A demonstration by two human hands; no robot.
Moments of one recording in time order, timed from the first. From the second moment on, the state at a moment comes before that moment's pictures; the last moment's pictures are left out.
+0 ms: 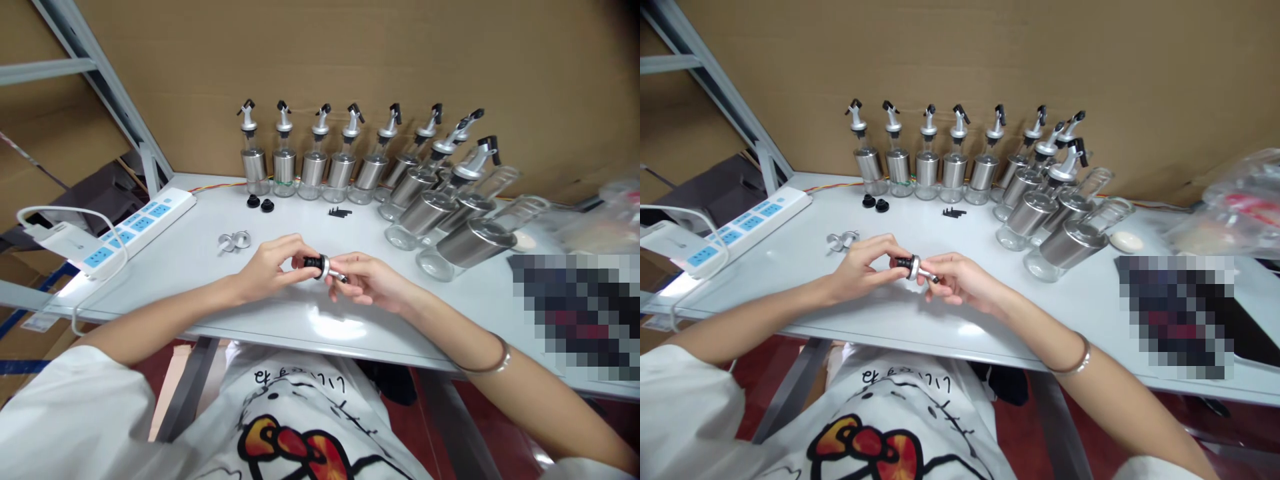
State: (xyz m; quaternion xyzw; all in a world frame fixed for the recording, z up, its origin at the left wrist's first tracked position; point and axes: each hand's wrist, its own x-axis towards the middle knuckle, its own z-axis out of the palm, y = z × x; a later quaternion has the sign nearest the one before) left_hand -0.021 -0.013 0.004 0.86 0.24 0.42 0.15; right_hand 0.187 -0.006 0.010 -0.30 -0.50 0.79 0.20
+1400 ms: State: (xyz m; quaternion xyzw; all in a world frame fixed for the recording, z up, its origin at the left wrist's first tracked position) left_hand -0.025 -0.004 -0.004 0.92 0.23 0.30 0.03; right_hand 0.179 -0.014 0.010 -0.36 -0.57 0.68 0.29
